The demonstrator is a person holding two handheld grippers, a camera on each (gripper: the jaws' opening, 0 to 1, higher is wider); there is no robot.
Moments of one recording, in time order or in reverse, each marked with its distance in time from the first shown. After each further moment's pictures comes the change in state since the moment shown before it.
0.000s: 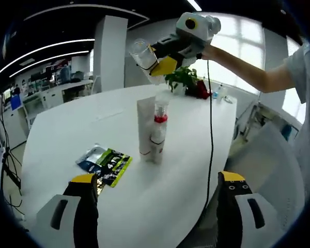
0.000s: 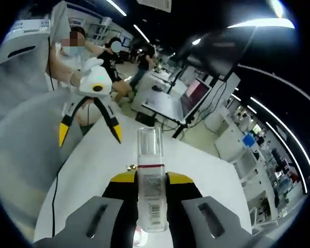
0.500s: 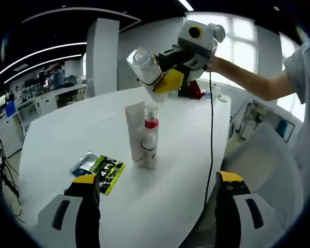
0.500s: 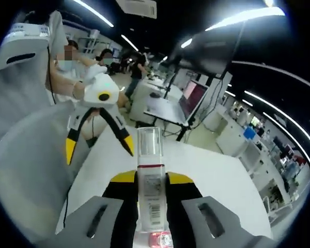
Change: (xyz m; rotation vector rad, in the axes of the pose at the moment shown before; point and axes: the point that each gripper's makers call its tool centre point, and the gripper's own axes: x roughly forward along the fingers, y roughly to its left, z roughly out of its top) left arm 0.011 -0.017 0.012 0.046 -0.008 -0.053; right arm 0.000 0.038 0.003 0.122 -0.073 -0.015
